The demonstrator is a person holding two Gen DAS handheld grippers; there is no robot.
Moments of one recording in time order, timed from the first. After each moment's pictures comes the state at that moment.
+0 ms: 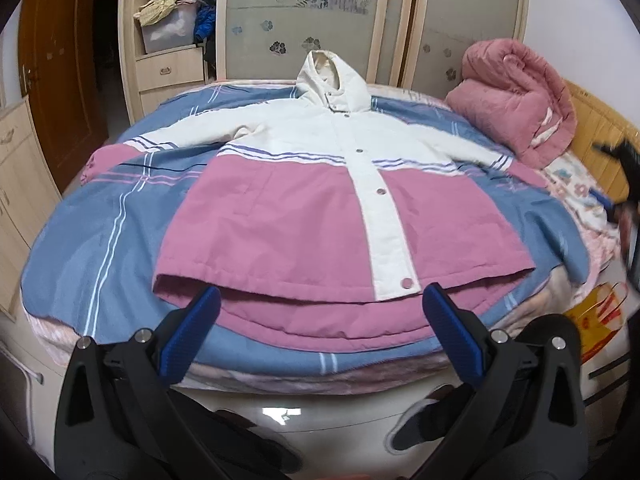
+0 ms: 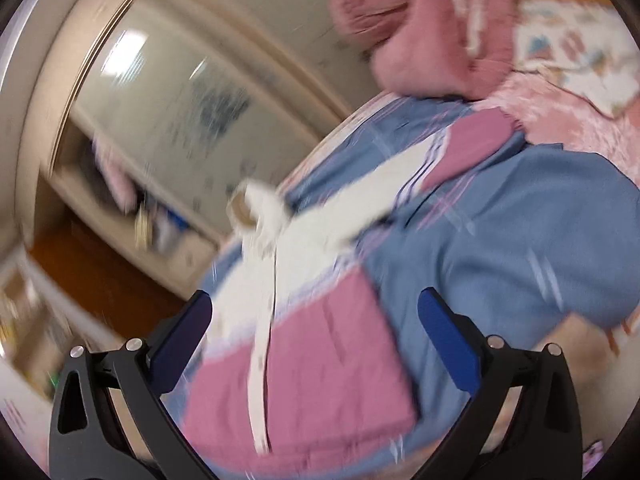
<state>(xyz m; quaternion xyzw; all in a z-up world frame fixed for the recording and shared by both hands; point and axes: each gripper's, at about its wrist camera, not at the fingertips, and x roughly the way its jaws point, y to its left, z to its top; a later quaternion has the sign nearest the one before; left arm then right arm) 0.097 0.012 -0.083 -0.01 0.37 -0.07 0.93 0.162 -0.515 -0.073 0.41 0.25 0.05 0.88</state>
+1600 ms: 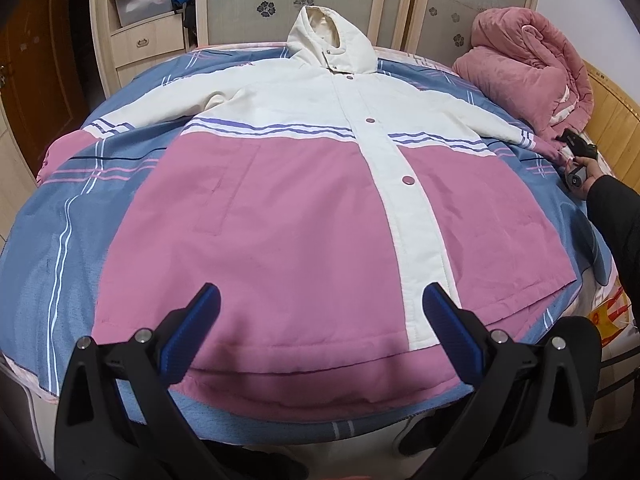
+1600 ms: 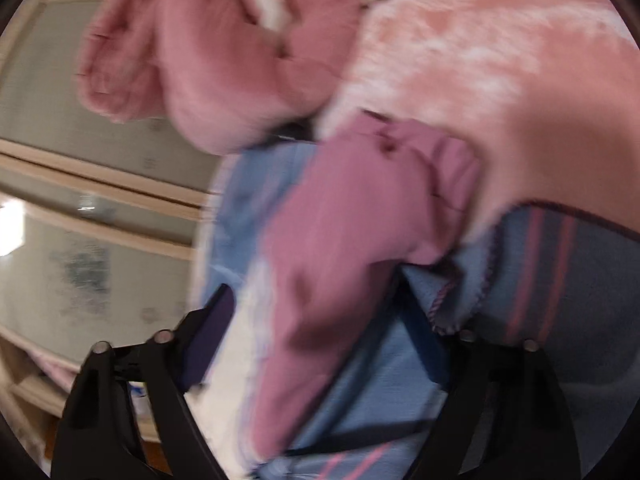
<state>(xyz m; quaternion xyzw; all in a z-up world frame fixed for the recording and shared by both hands) 0.210 0.004 -0.138 -0.01 0.42 -0.09 0.90 0.404 -0.727 -0.246 0.58 0.24 -0.16 0.76</state>
